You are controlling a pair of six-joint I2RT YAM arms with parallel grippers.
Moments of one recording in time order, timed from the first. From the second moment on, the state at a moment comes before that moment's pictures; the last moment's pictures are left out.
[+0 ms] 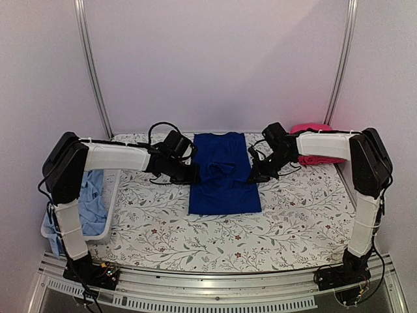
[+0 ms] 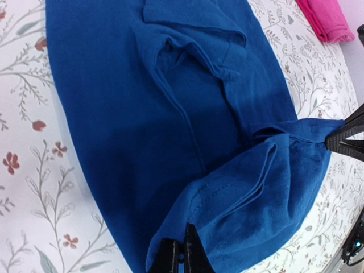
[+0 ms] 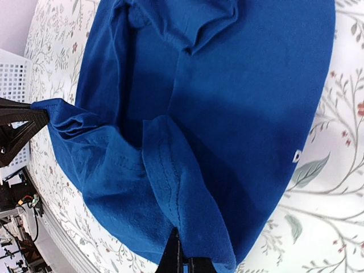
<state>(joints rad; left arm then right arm) -0.70 1.90 1.27 -0.26 0.12 -0.53 0.52 1.94 1.39 -0.59 -0.45 0.33</state>
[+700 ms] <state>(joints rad) -0.58 2.07 1.44 -0.21 0.13 -0.43 0.43 2.10 1.59 -0.51 -0.46 0.30</state>
